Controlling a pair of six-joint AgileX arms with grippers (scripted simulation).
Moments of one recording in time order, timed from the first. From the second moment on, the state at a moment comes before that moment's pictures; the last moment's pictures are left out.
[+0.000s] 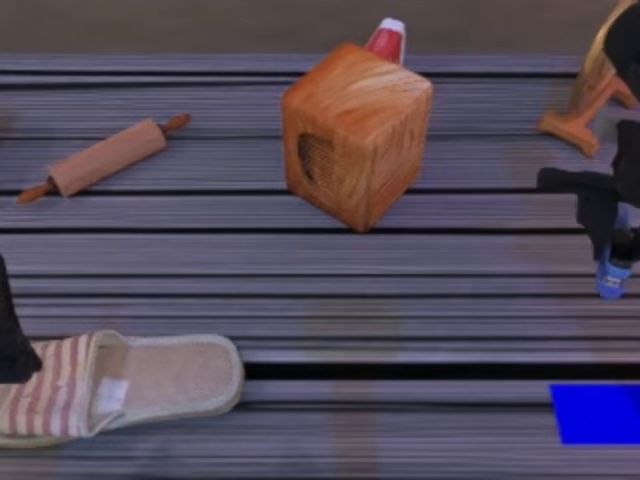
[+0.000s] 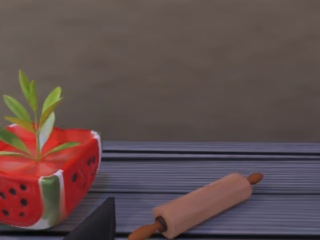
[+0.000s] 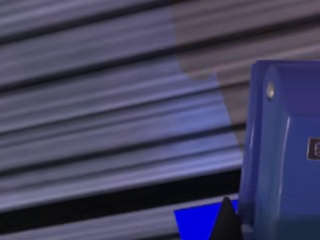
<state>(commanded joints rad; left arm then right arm) 0.00 0.00 0.00 0.00 0.00 0.00 0.18 1.91 1.43 -1.11 -0.03 0.42</state>
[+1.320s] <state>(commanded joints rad) 0.00 0.00 0.00 0.00 0.00 0.00 0.23 1.53 1.08 -1.17 -0.02 -1.31</state>
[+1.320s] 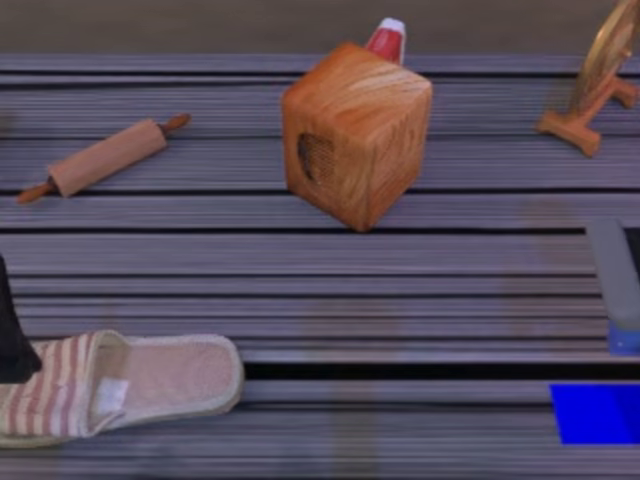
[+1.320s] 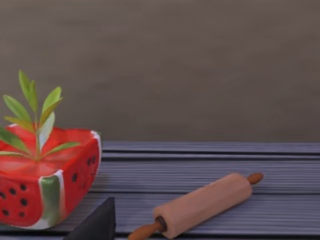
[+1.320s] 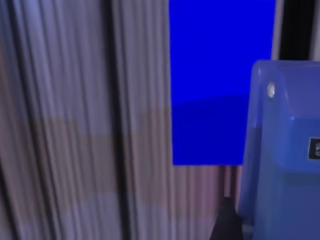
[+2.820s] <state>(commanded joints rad) 0.00 0.00 0.00 0.00 0.00 0.00 0.24 1.67 0.80 -0.72 -0.01 -1.33</state>
